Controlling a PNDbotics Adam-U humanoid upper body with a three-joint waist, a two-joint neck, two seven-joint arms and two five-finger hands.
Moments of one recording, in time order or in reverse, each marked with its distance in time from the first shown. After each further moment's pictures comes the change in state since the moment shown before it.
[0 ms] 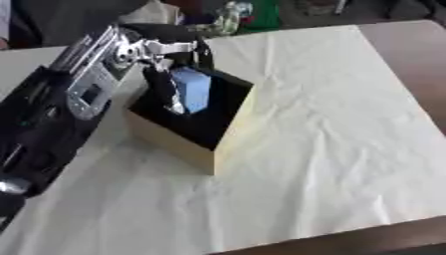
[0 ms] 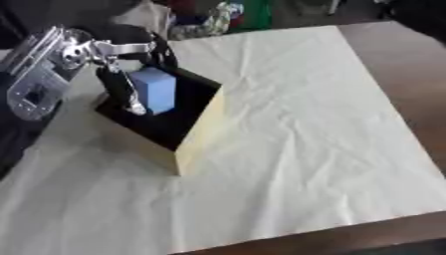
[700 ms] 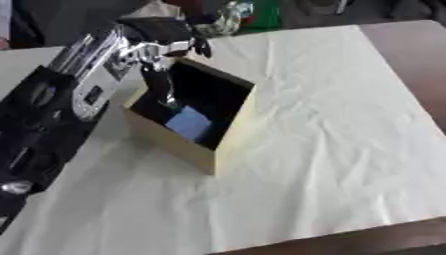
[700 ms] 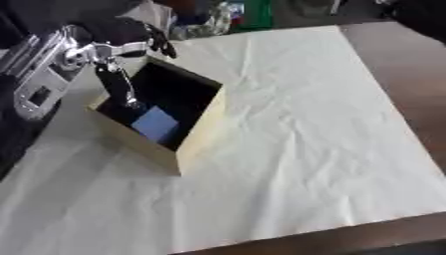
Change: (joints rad) left arm 0.005 -0.001 0.030 -0.018 -0.136 -0.042 0.111; right arm 0.006 0.000 0.000 0.000 0.000 0.000 0.000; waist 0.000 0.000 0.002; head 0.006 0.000
